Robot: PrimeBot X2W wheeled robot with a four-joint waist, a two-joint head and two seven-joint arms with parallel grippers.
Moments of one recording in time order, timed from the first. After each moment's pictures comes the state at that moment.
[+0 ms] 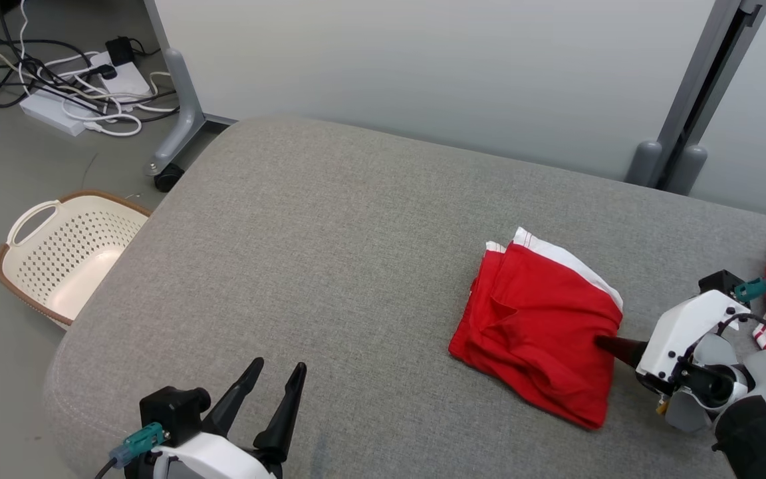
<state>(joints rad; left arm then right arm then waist) -0.12 0.33 -0.62 0.23 -0.81 0.05 -0.21 -0.64 -0.21 0.29 1.07 0.95 0.13 0.50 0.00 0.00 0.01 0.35</state>
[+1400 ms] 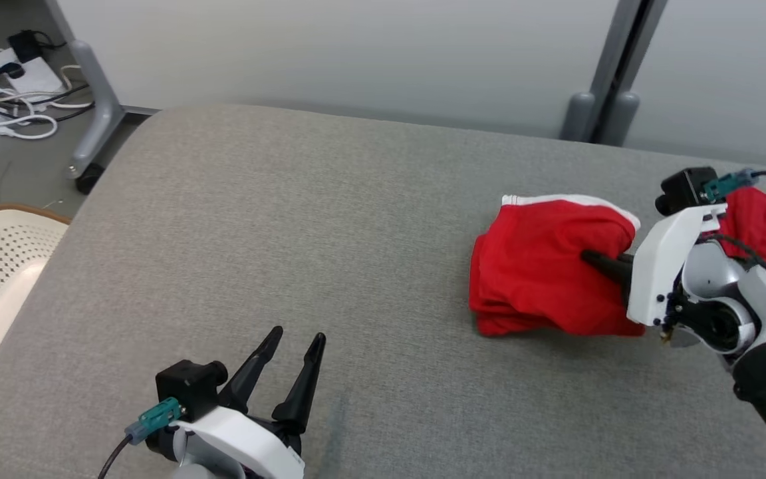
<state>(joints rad) -0.19 0.29 -0.63 0.27 -0.80 0.01 -0.25 -0.71 -0.39 0.62 0.63 0.97 0.13 0.49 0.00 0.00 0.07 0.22</state>
